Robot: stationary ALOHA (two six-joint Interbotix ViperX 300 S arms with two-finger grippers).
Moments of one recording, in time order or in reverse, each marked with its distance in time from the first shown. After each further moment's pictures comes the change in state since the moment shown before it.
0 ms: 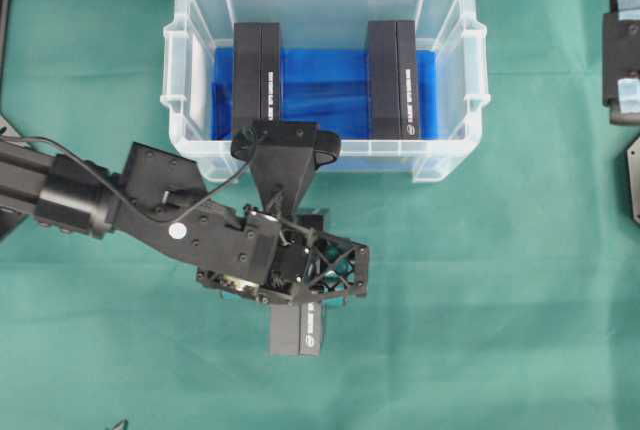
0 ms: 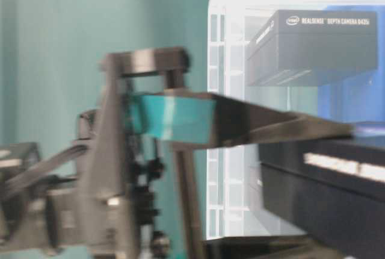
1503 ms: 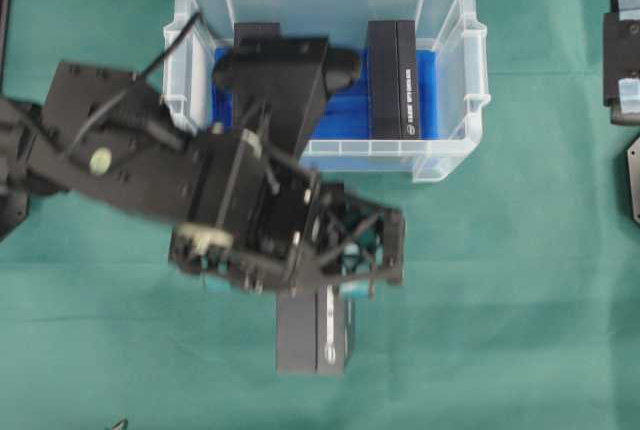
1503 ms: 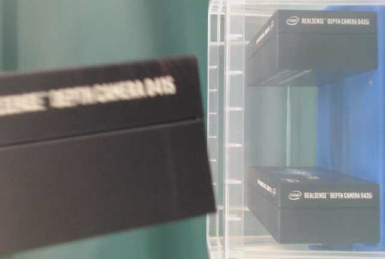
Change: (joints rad) left arm 0.014 -0.003 -0.534 -0.058 0.449 0.018; right arm 0.000 -0.002 0.000 -0.003 0.000 -0.003
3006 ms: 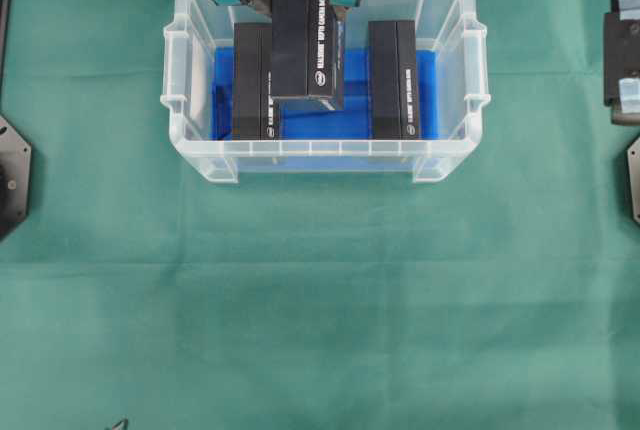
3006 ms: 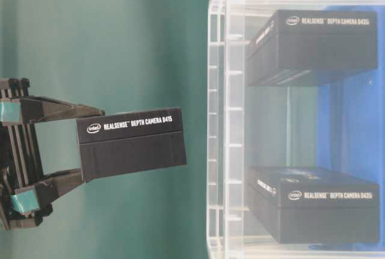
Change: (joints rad) left arm 0.491 0.000 -0.017 -0.025 0.063 0.520; right arm 0.000 0.000 -0.002 -0.002 -0.002 0.000
